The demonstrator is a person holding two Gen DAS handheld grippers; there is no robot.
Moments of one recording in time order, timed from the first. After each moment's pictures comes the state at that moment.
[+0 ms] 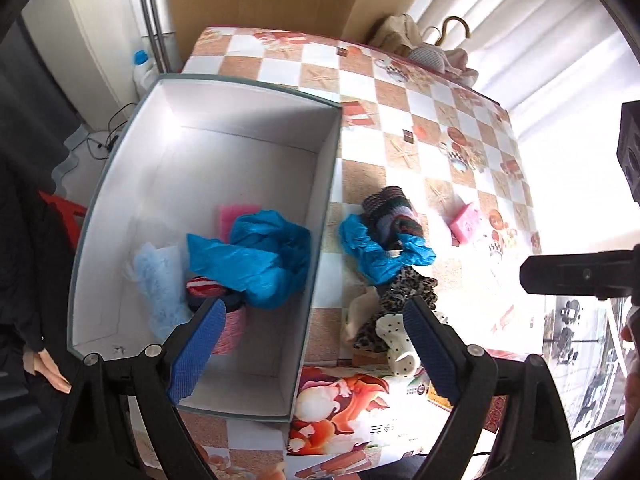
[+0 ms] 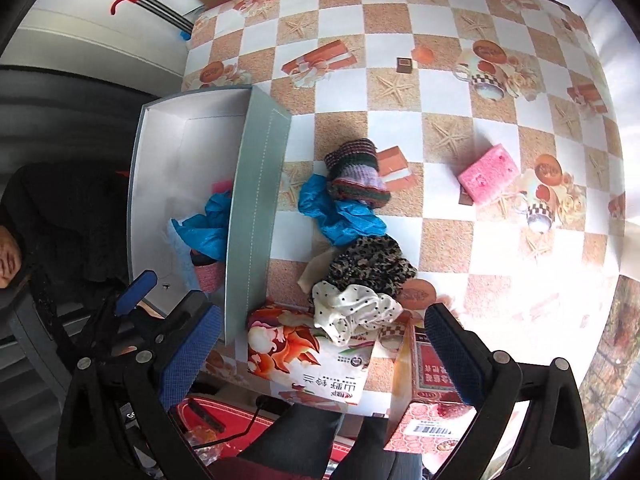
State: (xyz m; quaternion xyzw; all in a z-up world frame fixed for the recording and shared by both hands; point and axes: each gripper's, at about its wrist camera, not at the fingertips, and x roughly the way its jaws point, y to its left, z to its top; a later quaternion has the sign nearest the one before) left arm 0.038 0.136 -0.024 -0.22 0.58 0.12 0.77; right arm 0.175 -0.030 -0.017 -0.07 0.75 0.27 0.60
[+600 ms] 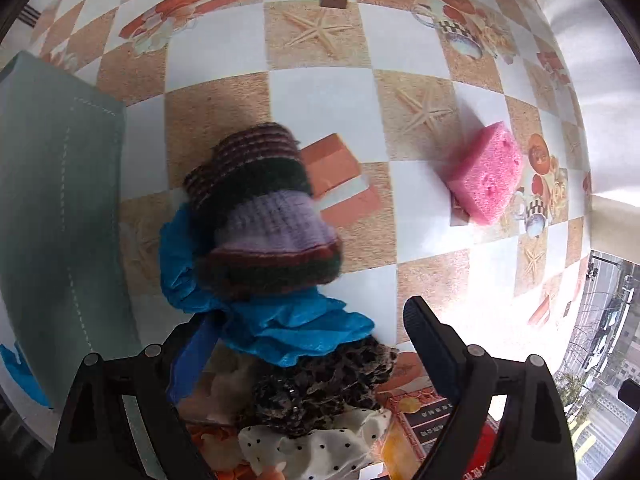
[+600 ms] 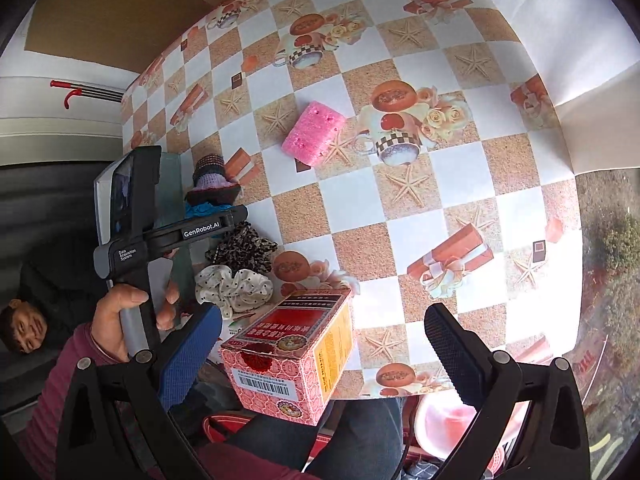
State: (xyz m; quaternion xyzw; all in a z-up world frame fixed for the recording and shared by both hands) left arm 0.196 0.041 -0.162 -0.18 0.73 0.05 0.65; right arm 0.222 -0.210 -0.046 0.03 0.76 0.20 0.62
